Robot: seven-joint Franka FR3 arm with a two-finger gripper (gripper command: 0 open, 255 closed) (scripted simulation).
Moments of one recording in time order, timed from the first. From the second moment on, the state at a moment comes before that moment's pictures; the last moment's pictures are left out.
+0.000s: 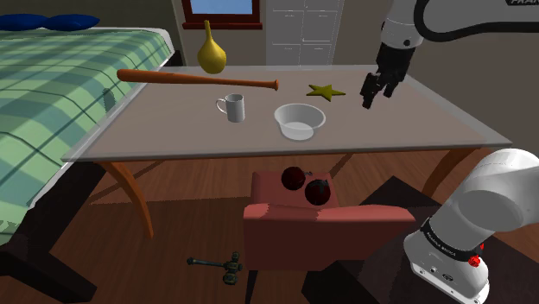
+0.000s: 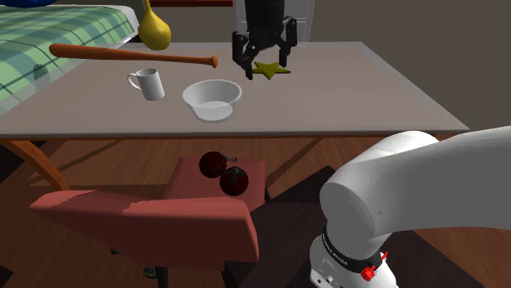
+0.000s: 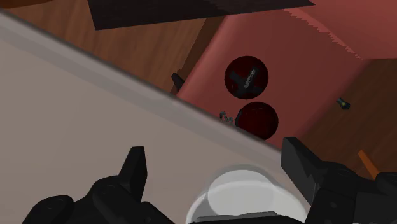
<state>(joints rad) 0.01 -0.78 0.07 -2.44 -0.07 1.71 0.14</state>
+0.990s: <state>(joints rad) 0.02 -0.62 0.12 -2.74 0.03 2.17 0.30</state>
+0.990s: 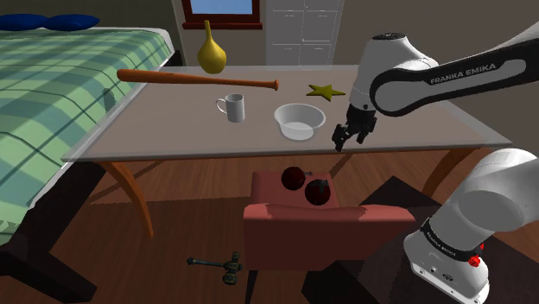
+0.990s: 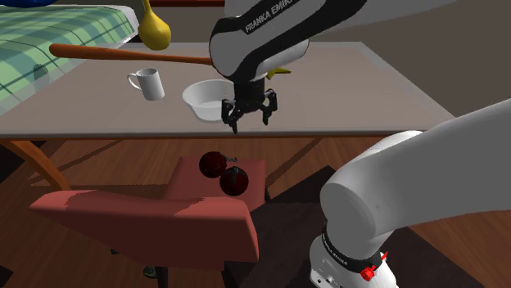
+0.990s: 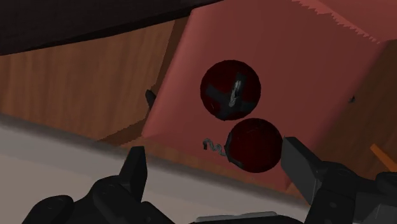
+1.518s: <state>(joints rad) 0.04 -0.33 0.17 -2.81 0.11 2.53 0.40</state>
